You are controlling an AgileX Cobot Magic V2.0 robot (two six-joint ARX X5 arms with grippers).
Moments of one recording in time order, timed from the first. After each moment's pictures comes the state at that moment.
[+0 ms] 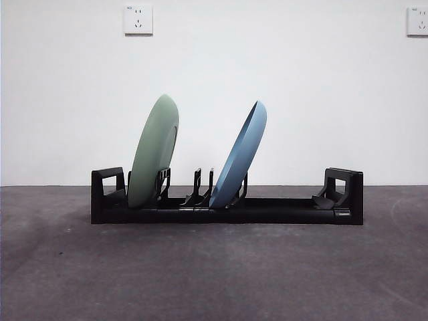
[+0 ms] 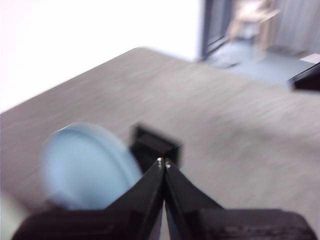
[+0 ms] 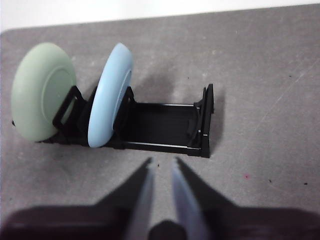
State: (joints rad) left arm -0.65 1.26 1.20 -0.25 0.22 0.08; right arm 0.31 0.80 1.02 -0.72 0.00 0.16
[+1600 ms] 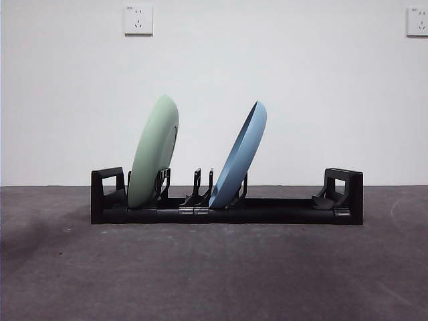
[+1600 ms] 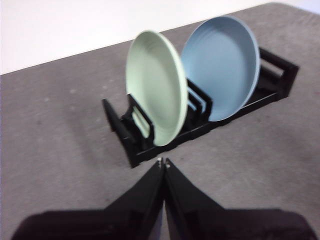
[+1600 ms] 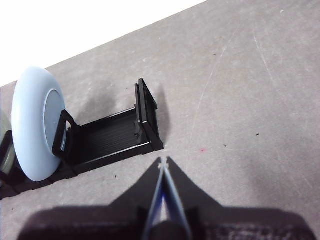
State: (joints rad) left arm -0.34 0.49 0.64 -0.49 0.06 0.09; right arm 0.31 0.44 0.60 -0.57 0.27 0.44
